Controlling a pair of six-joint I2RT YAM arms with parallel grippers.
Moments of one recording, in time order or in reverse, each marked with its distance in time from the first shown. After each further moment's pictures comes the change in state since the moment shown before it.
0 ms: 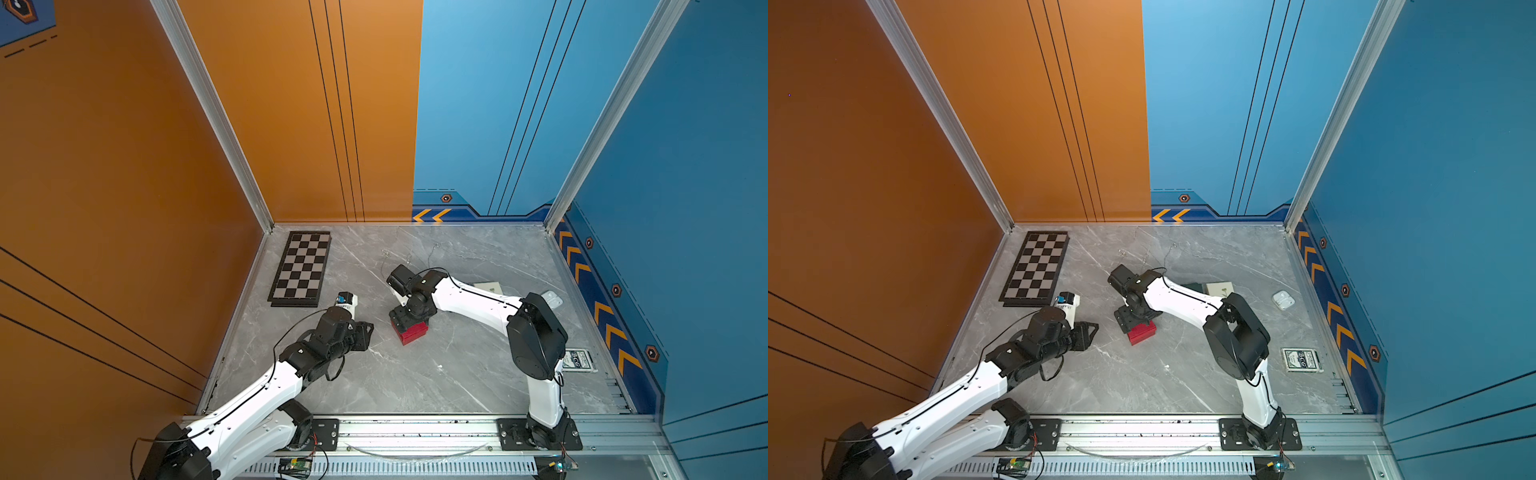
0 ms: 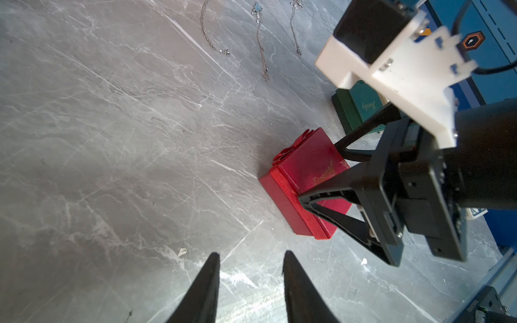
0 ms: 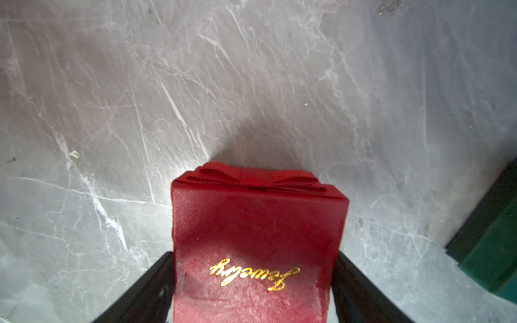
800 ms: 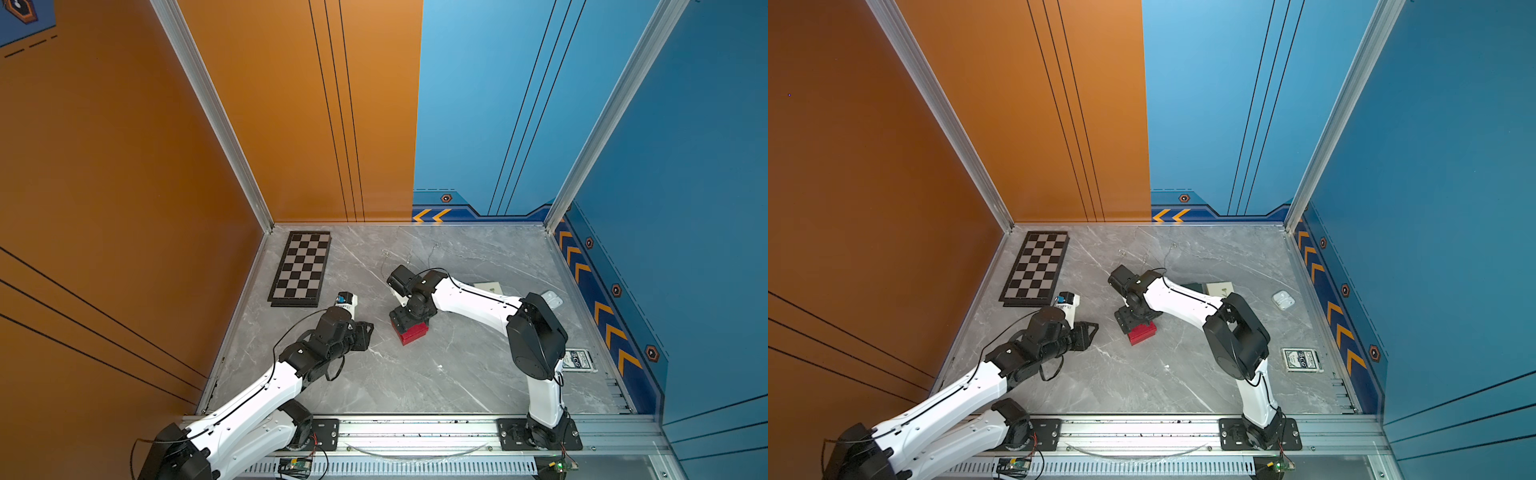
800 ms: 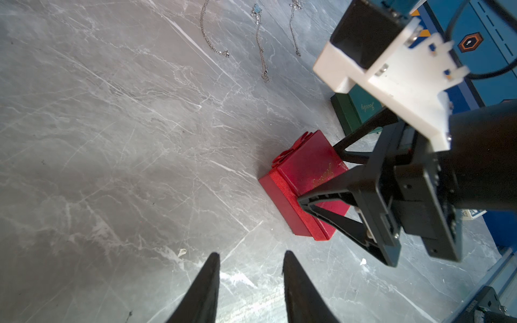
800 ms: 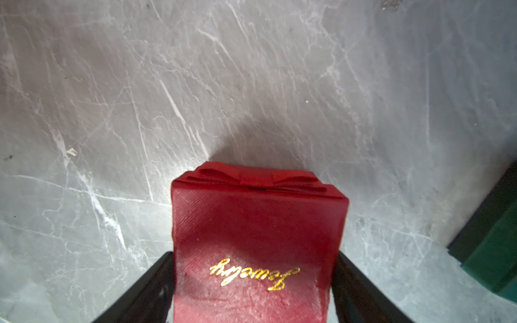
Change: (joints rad) left arm 0.000 -0.003 0.000 0.000 0.000 0.000; right arm 0.000 0.000 -0.006 0.000 0.000 -0.002
